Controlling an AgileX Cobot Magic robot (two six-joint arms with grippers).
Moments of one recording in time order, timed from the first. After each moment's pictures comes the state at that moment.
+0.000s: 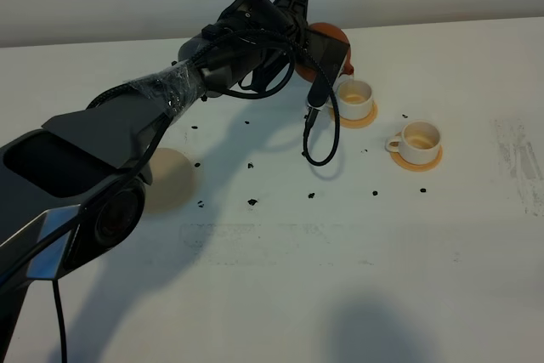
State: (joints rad) left arm -0.57 2.50 -2.19 0.54 0.50 1.24; right arm -0.07 0.01 -0.52 -0.06 1.11 0.08
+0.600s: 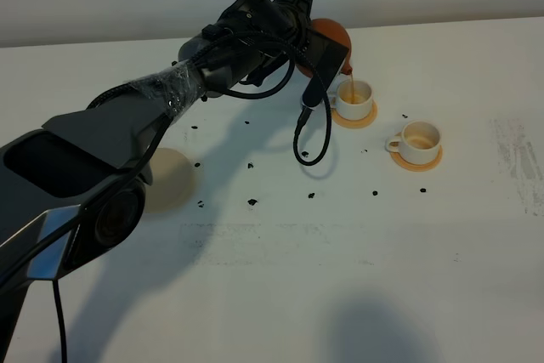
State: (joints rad) left arm -0.58 2.50 -2.19 0.58 0.45 1.32; right arm -0.07 0.01 -0.52 -0.06 1.11 0.08
